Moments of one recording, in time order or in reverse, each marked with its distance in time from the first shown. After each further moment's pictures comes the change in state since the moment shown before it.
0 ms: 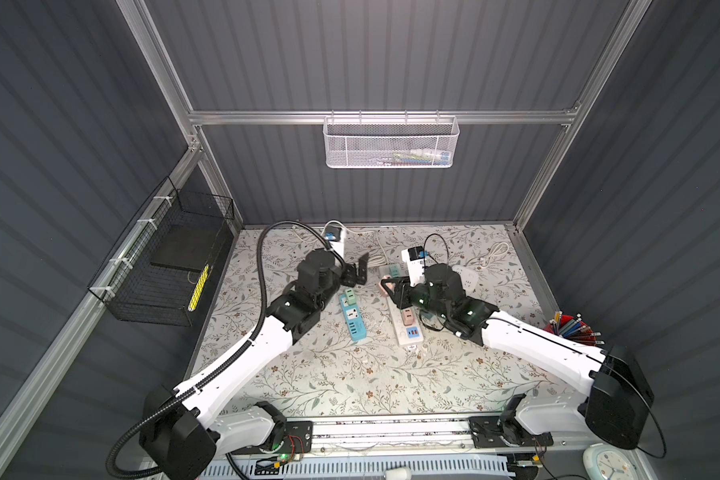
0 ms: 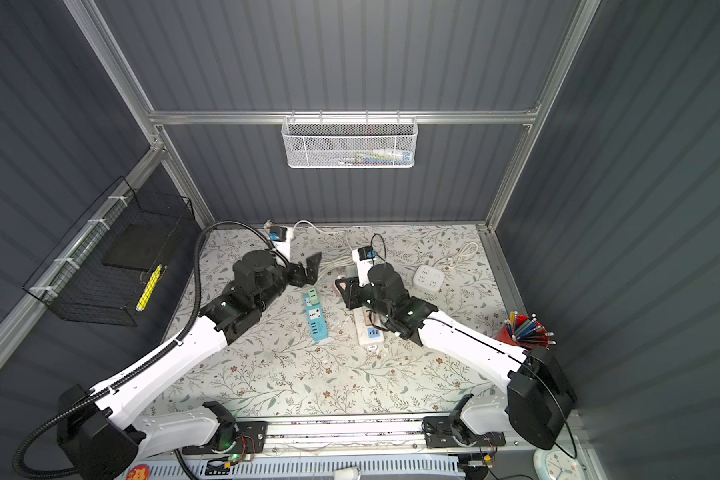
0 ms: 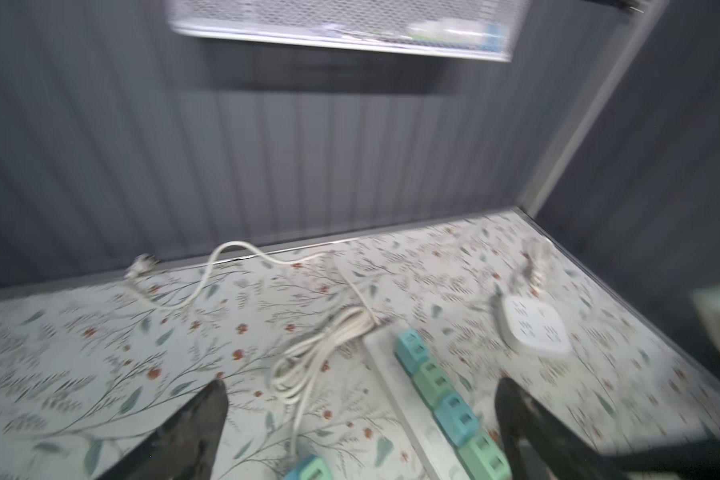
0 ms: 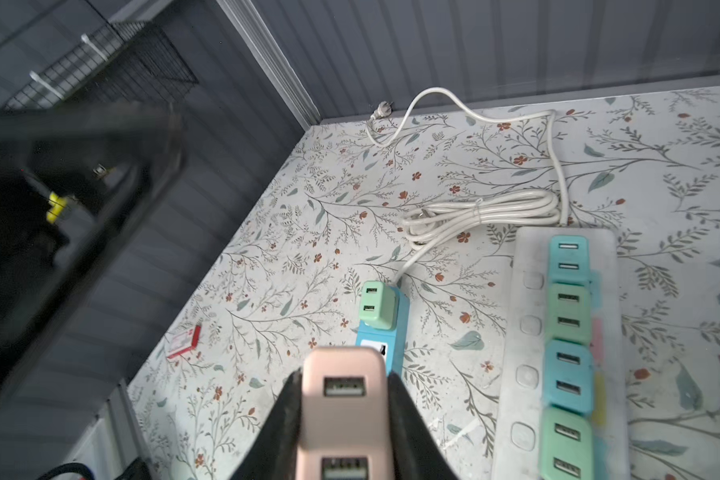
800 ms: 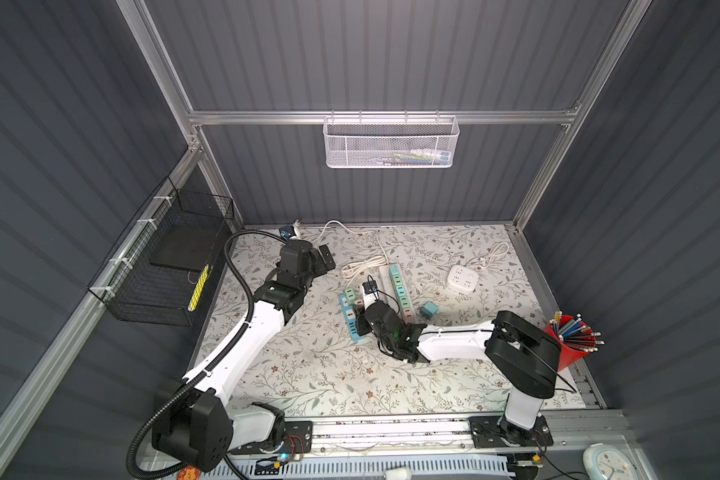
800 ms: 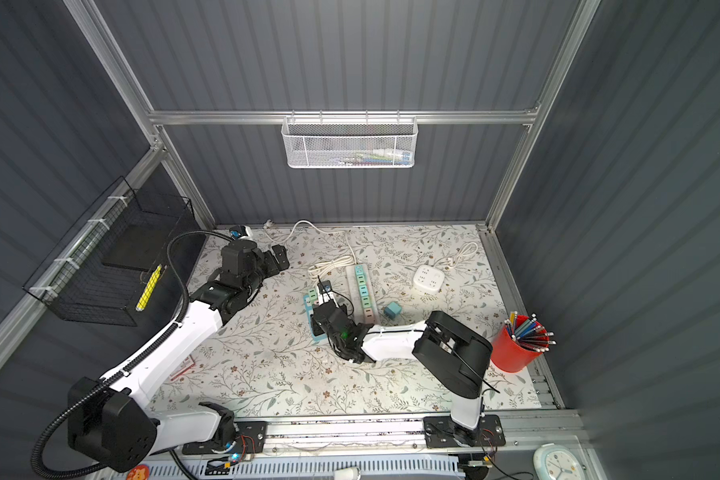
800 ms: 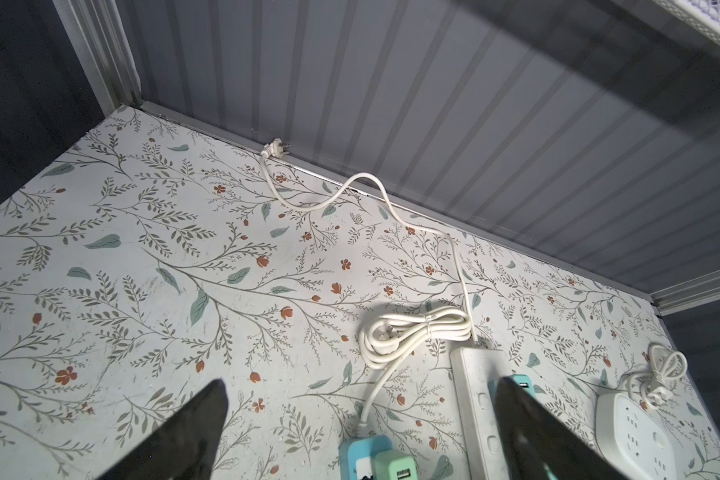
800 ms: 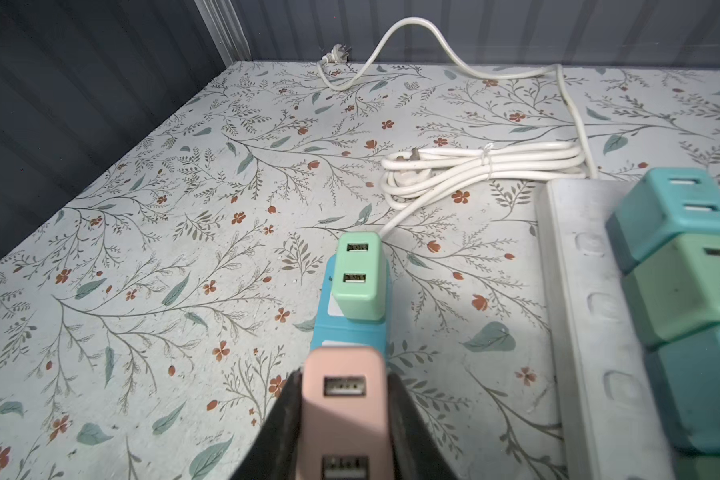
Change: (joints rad) left arm 0.164 0.039 0.001 -0.164 -0.026 -0.258; right arm 0.217 0.460 0.030 0.341 0.422 -0.074
